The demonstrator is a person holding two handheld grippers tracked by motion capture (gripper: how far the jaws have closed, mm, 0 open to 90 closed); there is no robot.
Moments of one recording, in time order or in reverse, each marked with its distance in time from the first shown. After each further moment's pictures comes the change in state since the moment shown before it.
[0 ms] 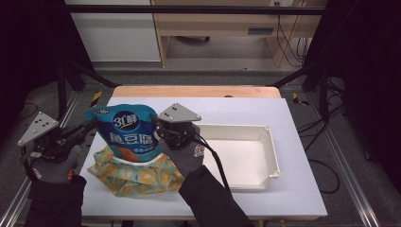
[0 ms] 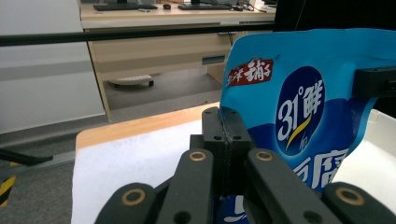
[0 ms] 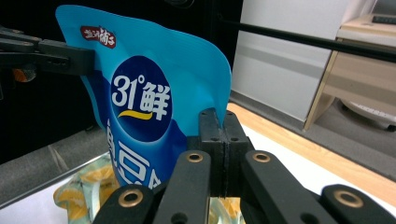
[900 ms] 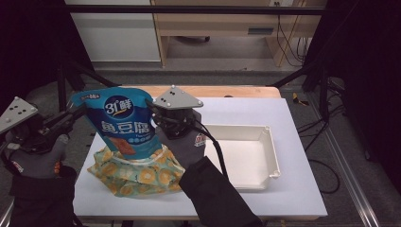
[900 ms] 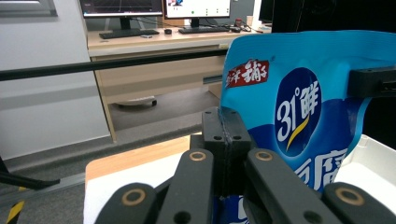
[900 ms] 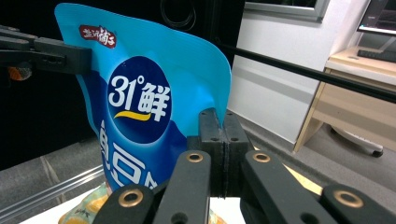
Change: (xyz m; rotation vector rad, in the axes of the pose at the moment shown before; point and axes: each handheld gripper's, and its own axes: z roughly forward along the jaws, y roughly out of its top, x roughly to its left) left arm -0.009 0.047 -0.022 -0.063 0.005 0.032; right arm 0.003 0.050 -0.021 -0.058 -0.010 -0.058
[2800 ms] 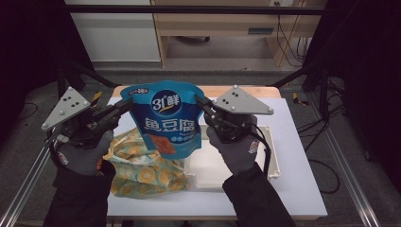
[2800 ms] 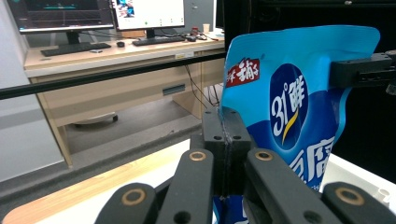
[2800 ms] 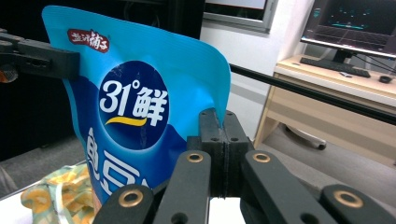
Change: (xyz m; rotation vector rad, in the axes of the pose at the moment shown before) left arm -0.087 0.030 0.043 -0.014 -0.164 0.058; right arm -0.053 0.000 -0.095 -0.023 -0.137 -0.013
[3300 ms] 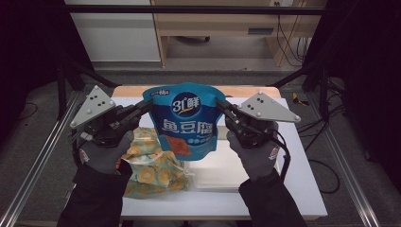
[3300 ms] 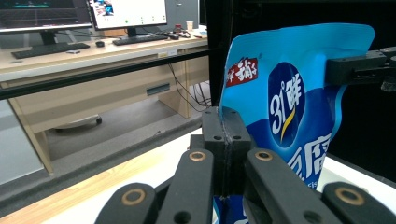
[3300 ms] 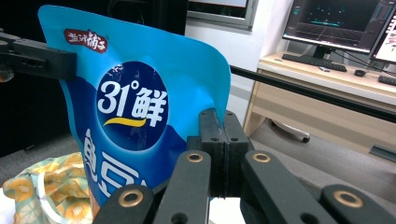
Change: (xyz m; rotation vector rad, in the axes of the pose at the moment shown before) left arm -0.026 0.003 0.025 0.013 -0.061 0.018; right arm -0.023 -0.013 -0.030 0.002 -0.053 0.013
